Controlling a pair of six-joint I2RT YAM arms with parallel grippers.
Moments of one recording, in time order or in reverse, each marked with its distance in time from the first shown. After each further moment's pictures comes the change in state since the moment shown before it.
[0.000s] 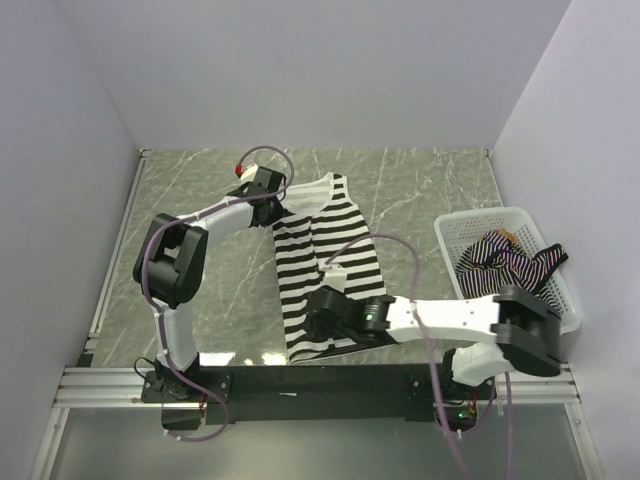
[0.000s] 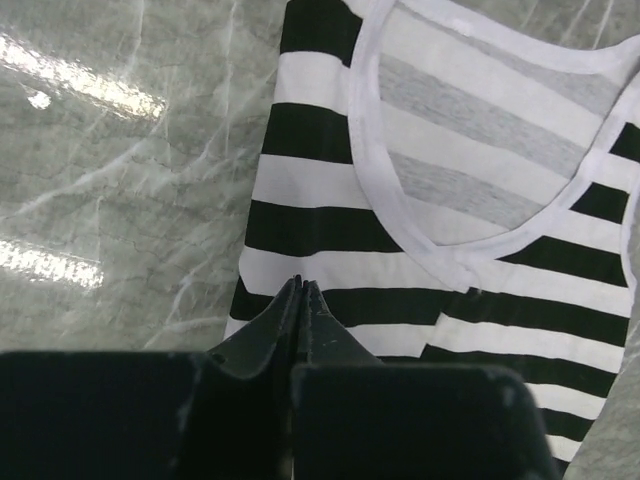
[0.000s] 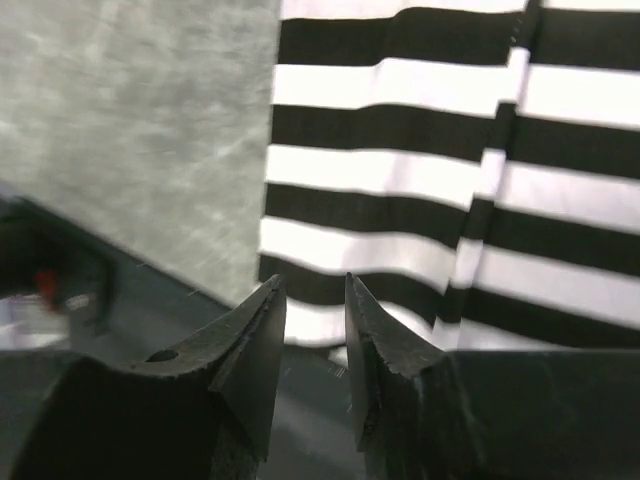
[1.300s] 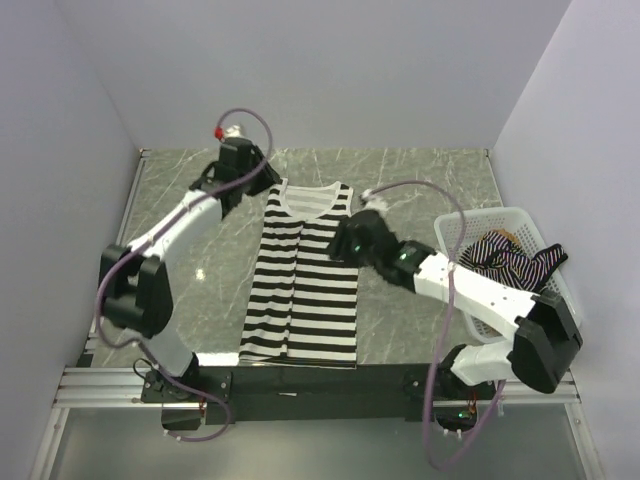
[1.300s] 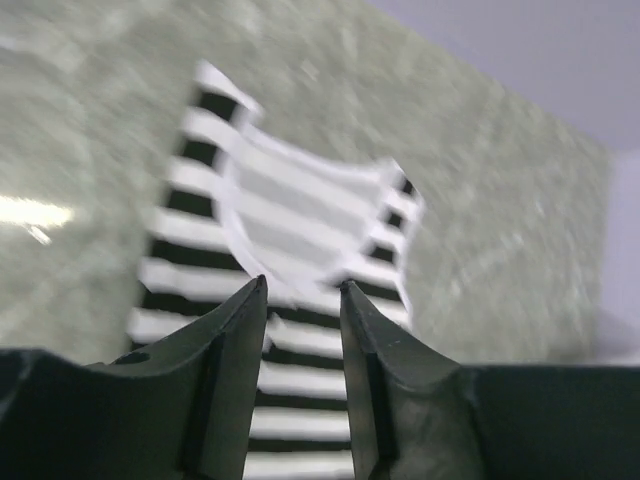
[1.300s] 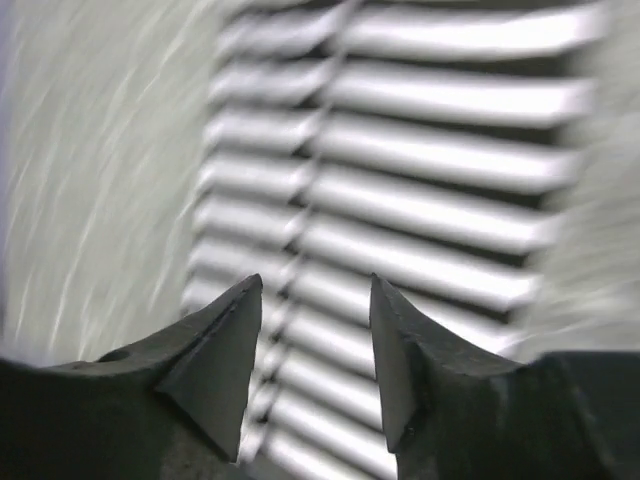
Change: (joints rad) left arm 0.129 -0.201 0.088 0.019 0.227 0.146; right arm -0.381 -0.053 0.190 -0.034 -0.079 -0.226
